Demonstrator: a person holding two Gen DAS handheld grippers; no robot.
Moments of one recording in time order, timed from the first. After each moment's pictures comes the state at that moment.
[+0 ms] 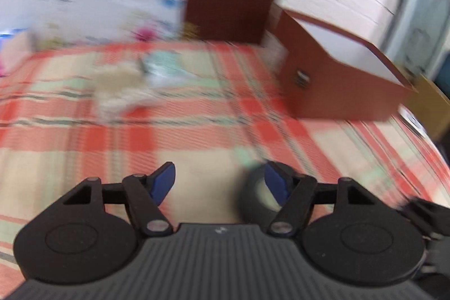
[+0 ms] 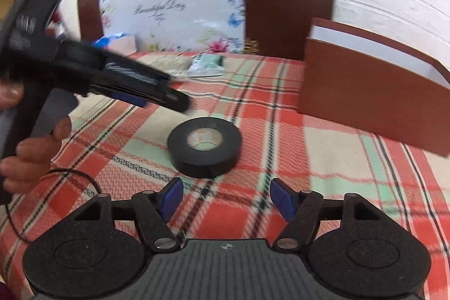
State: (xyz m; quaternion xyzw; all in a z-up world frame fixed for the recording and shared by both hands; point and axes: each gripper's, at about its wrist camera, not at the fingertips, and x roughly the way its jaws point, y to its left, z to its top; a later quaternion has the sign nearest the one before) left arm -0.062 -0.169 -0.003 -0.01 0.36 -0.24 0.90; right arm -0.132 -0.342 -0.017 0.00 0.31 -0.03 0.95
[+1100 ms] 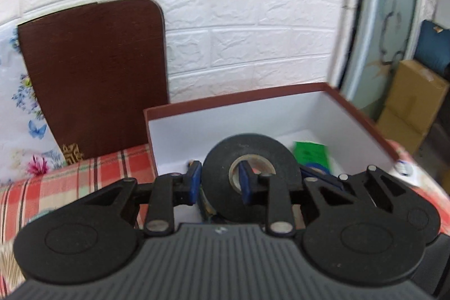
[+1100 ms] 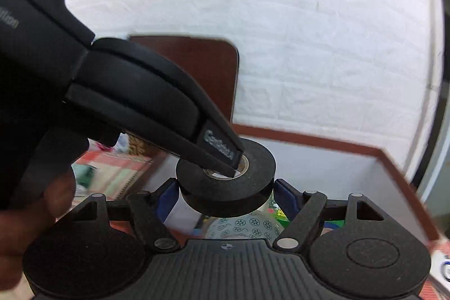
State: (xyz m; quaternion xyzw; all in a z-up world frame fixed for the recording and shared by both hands) left arm 0.048 -0.388 0.073 0.09 0.28 -0.27 0.92; right arm -0.018 -0.499 0.041 -0.01 0.18 -0.16 0.97
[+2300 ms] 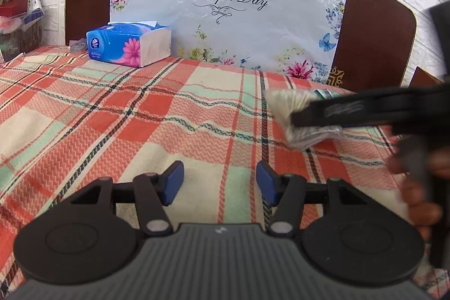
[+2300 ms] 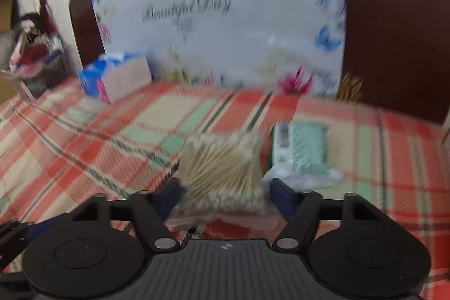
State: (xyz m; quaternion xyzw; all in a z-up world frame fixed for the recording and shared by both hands) left arm -0.038 -0.041 -0.046 -0.06 0.26 -0.01 0.96; right arm 0.121 -0.283 -0.013 0.05 0.33 0.03 0.94
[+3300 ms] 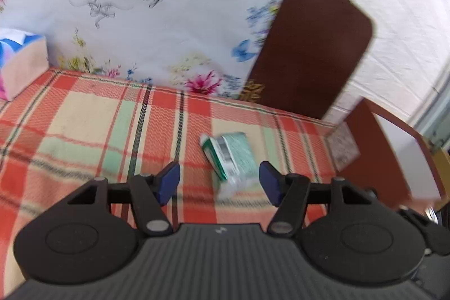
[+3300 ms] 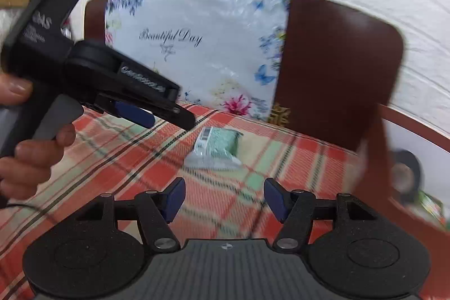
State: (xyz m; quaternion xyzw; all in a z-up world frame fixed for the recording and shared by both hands) left arm 0.096 -0.114 0.015 -0.13 0.36 -0.16 0.91; right arm 0.049 -0.333 0.020 -0.07 0.27 0.01 0.96
